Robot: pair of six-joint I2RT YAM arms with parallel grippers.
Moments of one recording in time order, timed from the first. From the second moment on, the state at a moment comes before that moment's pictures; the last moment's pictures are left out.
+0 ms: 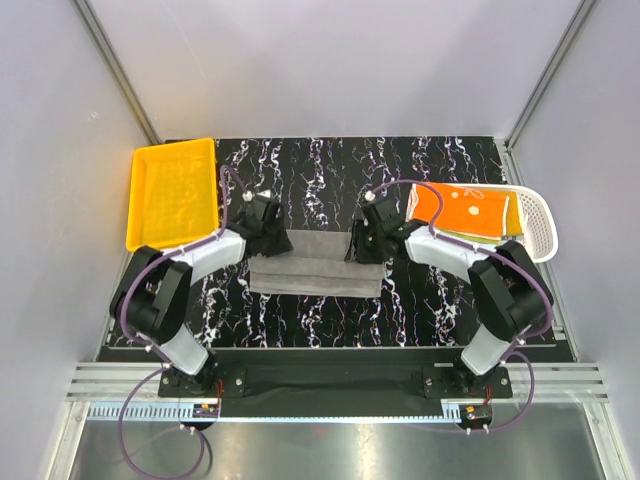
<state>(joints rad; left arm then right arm) -0.44 1.64 0.95 -0.21 -0.02 -0.69 0.58 1.69 1.03 -0.28 -0.09 0.63</state>
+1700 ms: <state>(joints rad) -0.80 1.76 1.10 -0.23 -0.01 -0.72 0.48 1.49 0.82 -0.27 0.05 0.66</state>
